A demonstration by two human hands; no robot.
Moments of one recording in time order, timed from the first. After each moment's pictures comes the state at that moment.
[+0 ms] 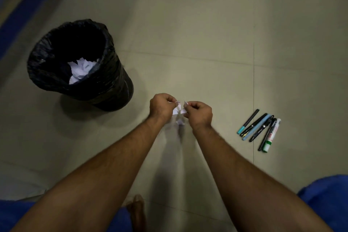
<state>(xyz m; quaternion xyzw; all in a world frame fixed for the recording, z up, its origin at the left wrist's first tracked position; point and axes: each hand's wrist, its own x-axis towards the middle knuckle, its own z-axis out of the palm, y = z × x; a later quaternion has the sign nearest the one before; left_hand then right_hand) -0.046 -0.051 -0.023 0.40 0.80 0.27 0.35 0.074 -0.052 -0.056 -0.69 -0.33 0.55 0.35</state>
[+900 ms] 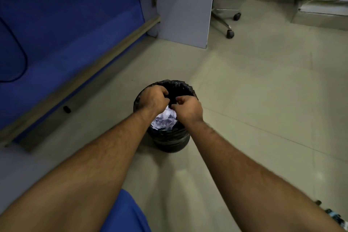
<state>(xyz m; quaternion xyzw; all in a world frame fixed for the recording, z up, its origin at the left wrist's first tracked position) -0.305 -0.028 0.168 0.46 0.86 0.20 0.12 -0.186 0.010 0.135 -0.54 -0.70 0.42 0.23</state>
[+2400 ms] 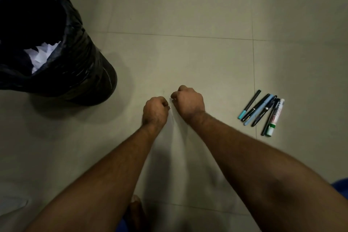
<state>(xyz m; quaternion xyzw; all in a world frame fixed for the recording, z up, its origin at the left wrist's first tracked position) -0.049 -0.070 -0.100 0.51 0.81 0.08 0.27 0.071 -0.031 -0.108 -0.56 -0.81 0.18 0.02</state>
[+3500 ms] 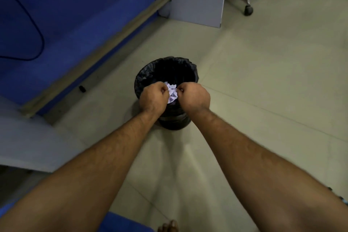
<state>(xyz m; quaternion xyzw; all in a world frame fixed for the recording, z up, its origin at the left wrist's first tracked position) -0.264 -0.084 0.131 0.39 0.88 0.28 0.07 -0.161 -0.006 0.113 -0.46 -0.84 0.21 0.19</state>
